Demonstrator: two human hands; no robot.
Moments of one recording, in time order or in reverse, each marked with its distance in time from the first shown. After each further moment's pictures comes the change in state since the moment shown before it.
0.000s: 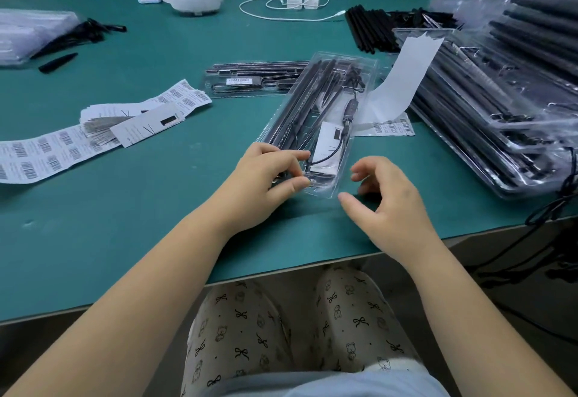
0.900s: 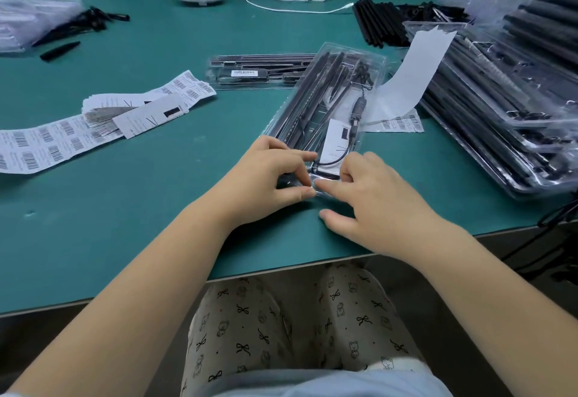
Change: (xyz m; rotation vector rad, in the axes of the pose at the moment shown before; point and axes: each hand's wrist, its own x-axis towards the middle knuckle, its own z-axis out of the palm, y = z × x) left_hand 0.001 -0.003 -0.004 0.097 -0.049 0.048; right_hand 0.017 -0.025 0.002 -0.602 -0.390 -0.297
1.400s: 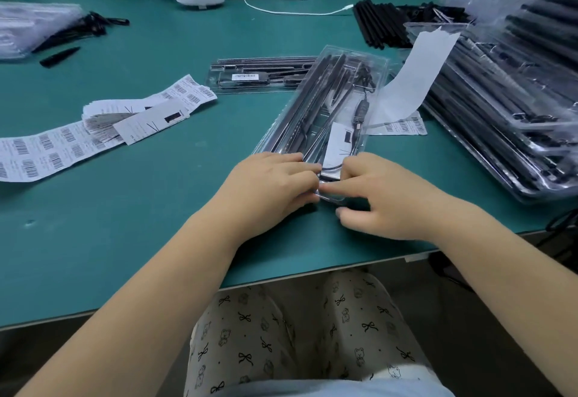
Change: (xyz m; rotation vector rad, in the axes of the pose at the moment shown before) left_hand 0.000 0.004 0.002 0.461 0.112 0.409; right_hand 0.015 0.023 -0.009 0.155 -0.120 -0.146
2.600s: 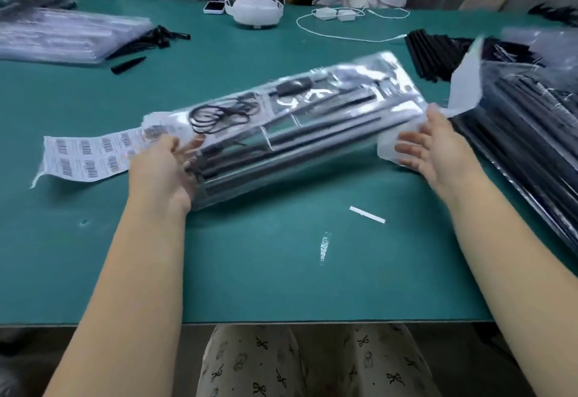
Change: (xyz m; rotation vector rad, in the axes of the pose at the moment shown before) left_hand -0.049 -0.093 -0.056 -1.235 1.117 -1.566; right_hand 0.092 0.080 -0.011 1.276 0.564 0.798
